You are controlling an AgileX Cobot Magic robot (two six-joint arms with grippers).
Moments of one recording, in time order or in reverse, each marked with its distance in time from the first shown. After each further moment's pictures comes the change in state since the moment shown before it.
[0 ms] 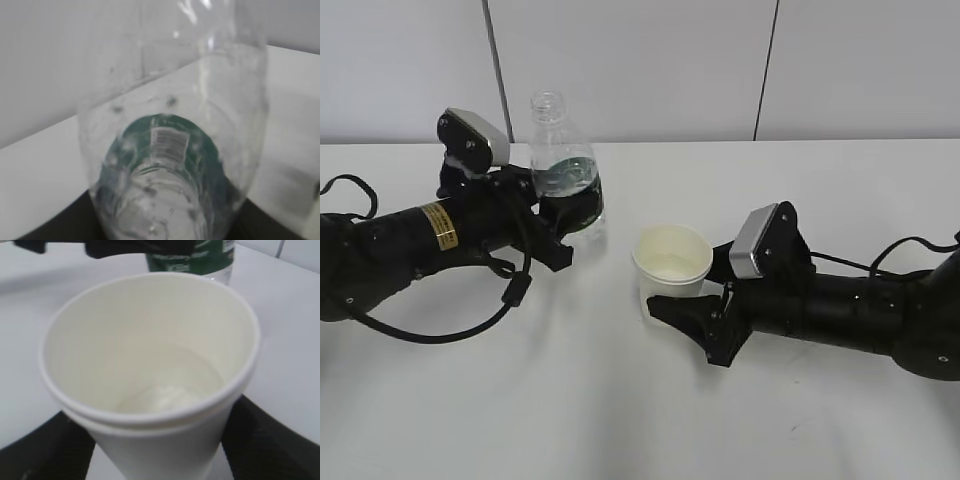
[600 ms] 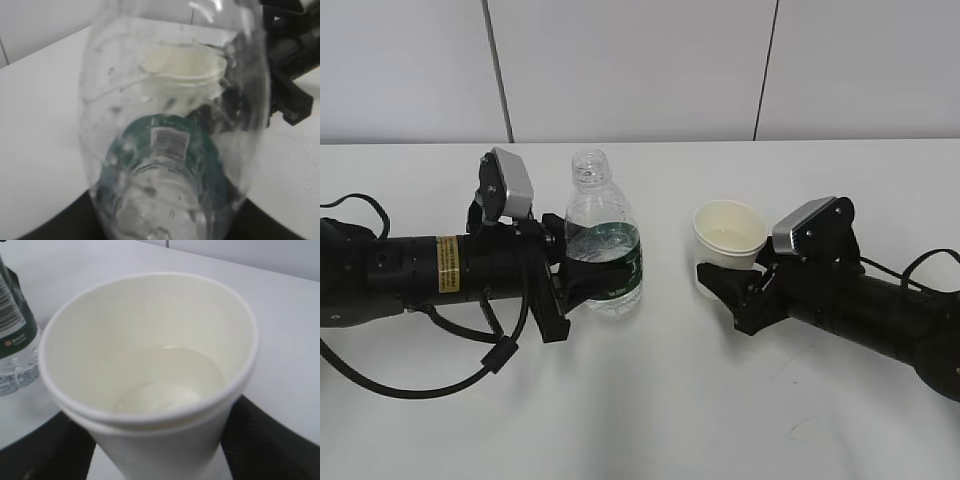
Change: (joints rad) left arm 0.005 0.028 0.001 0.439 -0.067 -0.177; right arm -0.054 0.000 0.084 0.300 -0.031 -0.069
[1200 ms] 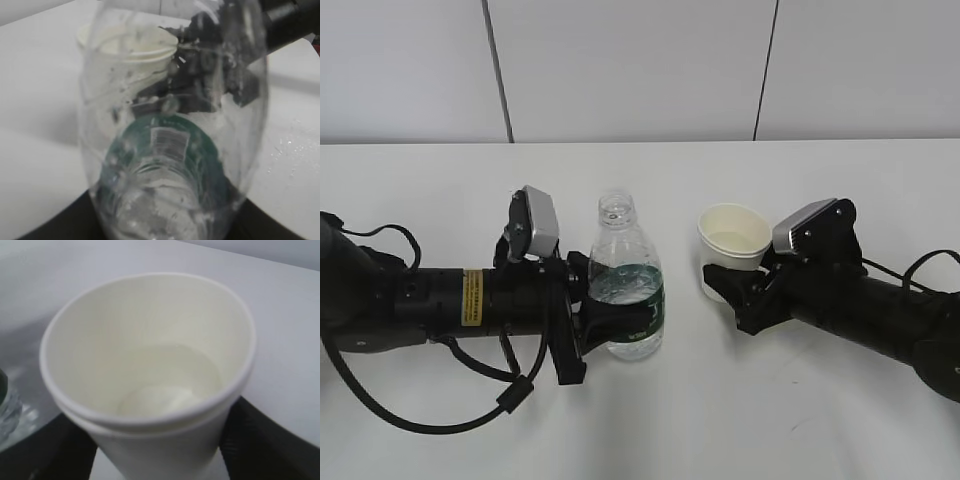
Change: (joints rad) left arm -0.054 0.083 0.000 0.025 -0.041 0.004; right arm -0.001 0.000 0.002 0.037 0.036 -0.008
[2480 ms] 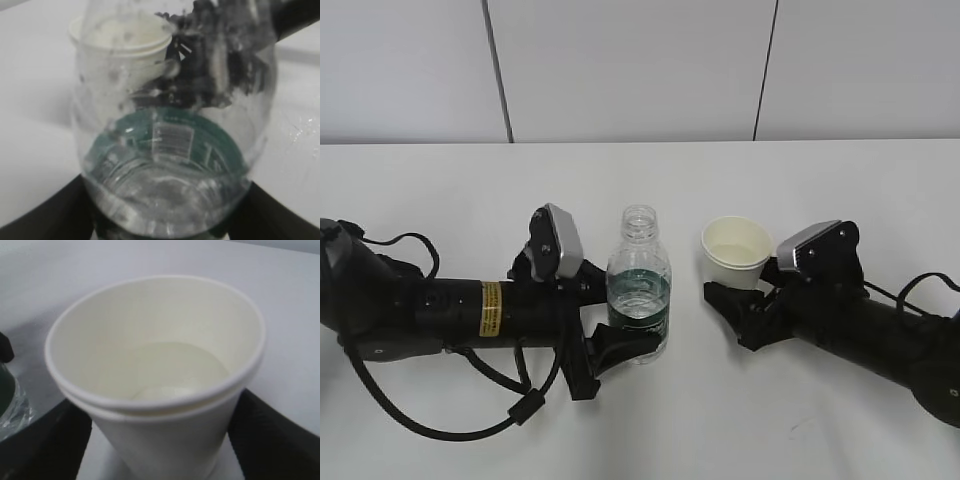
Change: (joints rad) left arm -0.051 0.030 -0.005 -0.080 0.091 0.086; right arm 0.000 0.075 0.019 0.044 -0.078 -0.011
